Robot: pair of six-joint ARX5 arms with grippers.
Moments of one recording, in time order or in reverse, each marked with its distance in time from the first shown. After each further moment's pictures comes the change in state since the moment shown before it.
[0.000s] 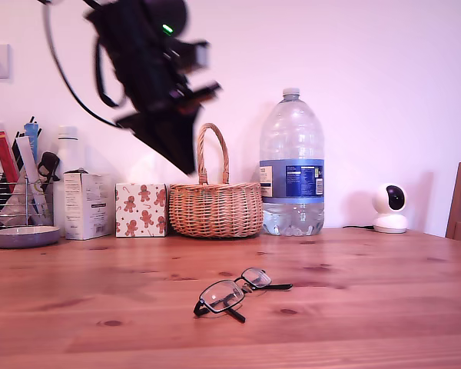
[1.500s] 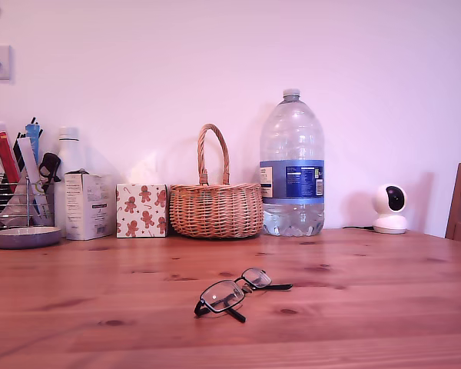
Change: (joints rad) left arm 0.269 -1.167 -1.157 0.858 -0.187 -0.055; right arm -0.133 -0.220 -0.097 0.182 -0.130 -0.015
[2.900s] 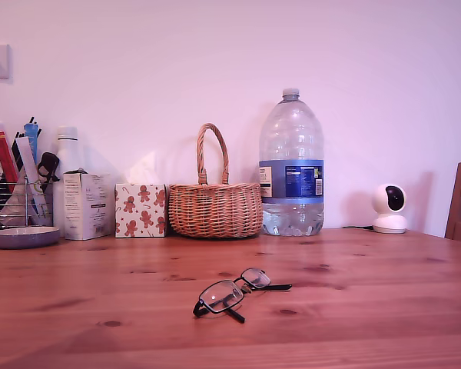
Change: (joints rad) left arm -0.029 -0.429 -0.214 -0.369 -0.020 -0.053; right arm 0.098 -0.232 -0.135 -0.421 0.077 0.015
